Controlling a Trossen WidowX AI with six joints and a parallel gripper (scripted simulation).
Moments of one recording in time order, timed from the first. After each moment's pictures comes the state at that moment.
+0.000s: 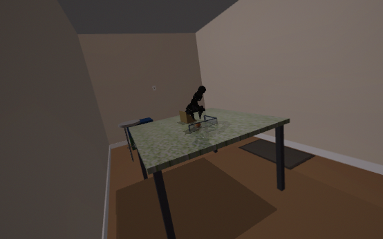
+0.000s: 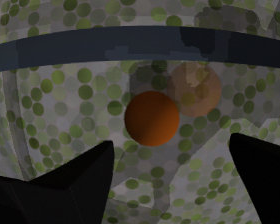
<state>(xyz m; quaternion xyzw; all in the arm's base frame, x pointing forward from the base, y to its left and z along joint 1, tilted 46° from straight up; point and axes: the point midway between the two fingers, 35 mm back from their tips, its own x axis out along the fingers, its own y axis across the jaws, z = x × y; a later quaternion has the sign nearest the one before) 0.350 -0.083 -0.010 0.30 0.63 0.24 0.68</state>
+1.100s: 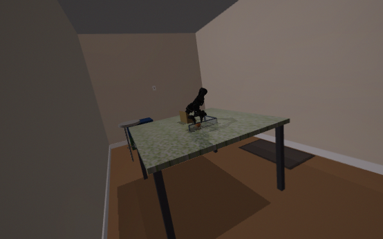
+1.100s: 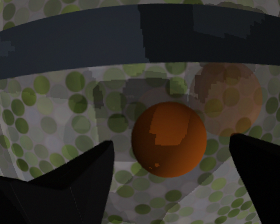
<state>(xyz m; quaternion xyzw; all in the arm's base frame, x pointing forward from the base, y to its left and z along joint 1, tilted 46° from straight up) 0.355 -0.046 -0.035 0.31 0.64 0.24 0.66</state>
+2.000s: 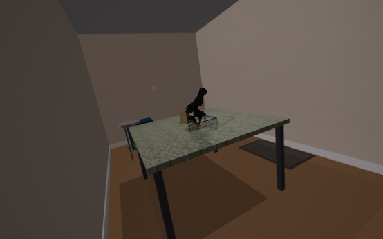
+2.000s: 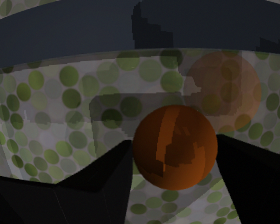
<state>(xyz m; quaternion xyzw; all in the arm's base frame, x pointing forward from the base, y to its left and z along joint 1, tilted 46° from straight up) 0.350 -0.046 -0.040 0.31 0.63 0.25 0.66</state>
